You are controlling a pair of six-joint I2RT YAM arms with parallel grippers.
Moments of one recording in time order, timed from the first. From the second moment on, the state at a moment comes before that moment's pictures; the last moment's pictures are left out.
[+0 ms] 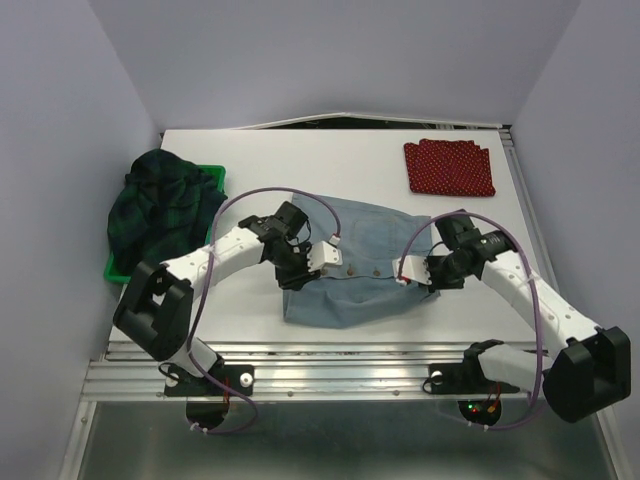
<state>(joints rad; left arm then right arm) -0.64 1.50 1.01 -0.76 0.37 0.77 0.35 1.15 0.87 -1.02 -0.24 -1.31</state>
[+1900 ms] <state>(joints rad) -0.63 0.92 1.21 -1.13 0.48 0.64 0.35 0.82 1.00 -1.28 -0.22 -1.35</state>
